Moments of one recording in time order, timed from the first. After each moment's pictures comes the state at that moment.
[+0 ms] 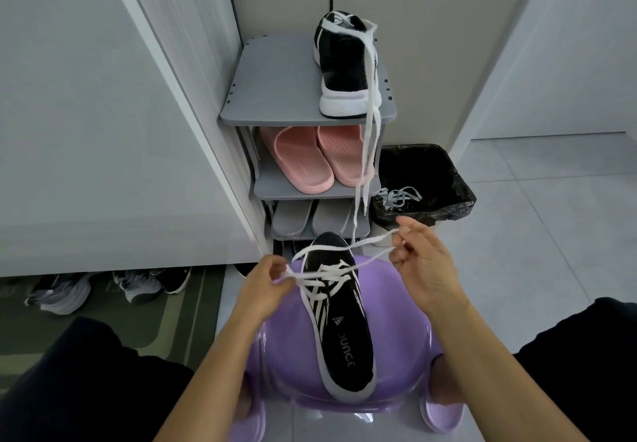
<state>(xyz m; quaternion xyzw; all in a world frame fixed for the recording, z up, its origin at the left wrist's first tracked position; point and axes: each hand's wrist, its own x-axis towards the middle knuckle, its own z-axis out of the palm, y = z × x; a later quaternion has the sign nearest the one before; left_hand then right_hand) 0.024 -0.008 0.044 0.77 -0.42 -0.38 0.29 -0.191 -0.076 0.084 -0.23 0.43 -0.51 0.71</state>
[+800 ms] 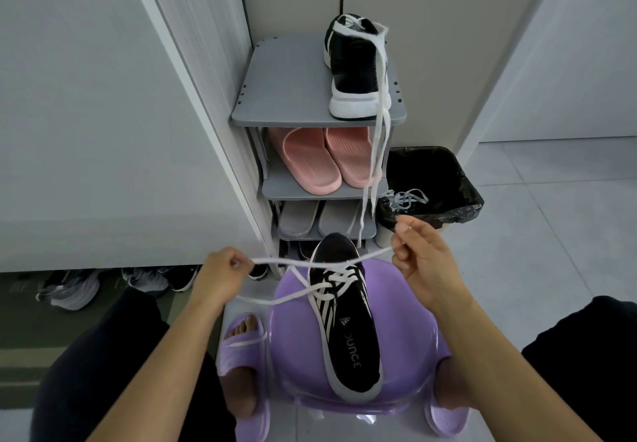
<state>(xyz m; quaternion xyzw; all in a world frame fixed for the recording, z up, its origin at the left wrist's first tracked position) 0.082 -0.006 0.068 0.84 -0.39 -0.30 0.22 -0.184 -0.077 0.089 -0.30 0.44 -0.47 0.70</state>
